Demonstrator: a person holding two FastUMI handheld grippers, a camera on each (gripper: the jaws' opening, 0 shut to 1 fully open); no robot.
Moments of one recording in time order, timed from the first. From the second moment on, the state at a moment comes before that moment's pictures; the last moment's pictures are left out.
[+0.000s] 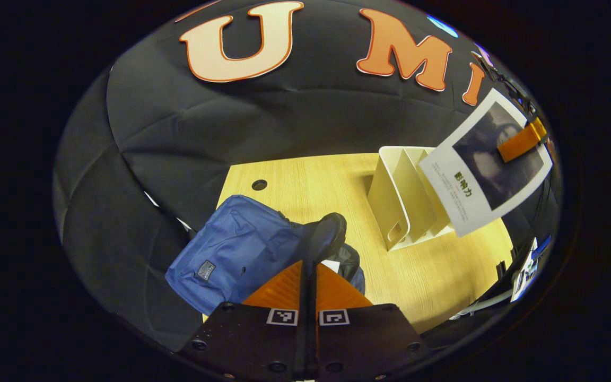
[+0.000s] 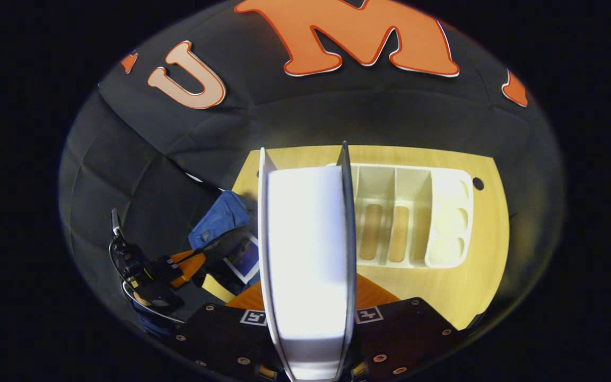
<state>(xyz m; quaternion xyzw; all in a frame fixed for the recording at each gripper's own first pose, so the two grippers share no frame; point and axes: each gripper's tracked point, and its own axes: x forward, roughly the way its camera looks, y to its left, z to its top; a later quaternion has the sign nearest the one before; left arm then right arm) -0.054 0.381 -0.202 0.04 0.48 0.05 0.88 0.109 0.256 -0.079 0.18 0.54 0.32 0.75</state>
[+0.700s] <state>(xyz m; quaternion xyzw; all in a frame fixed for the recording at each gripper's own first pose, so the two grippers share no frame) -0.048 0.395 -0.185 0.08 0.48 0.03 0.87 0.029 0.415 -0.122 0.35 0.57 0.34 0.67</state>
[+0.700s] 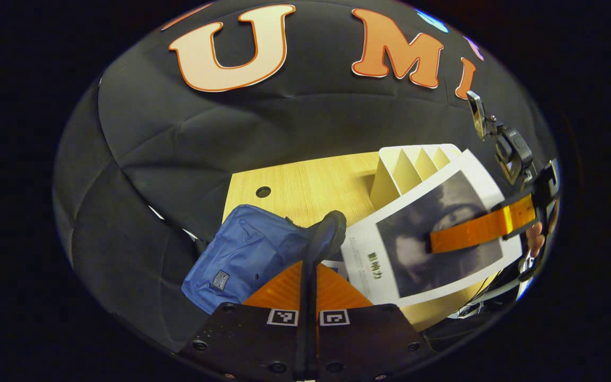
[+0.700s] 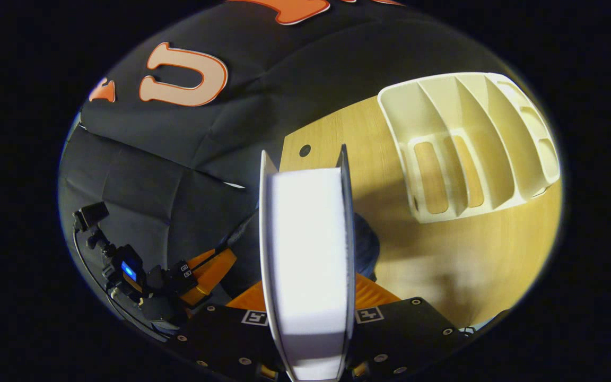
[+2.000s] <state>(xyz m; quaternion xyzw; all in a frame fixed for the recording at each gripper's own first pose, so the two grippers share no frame) -0.057 0.382 -0.185 0.07 0.49 0.00 0.87 0.008 0.531 -0.178 0.46 0.58 0.30 0.60</state>
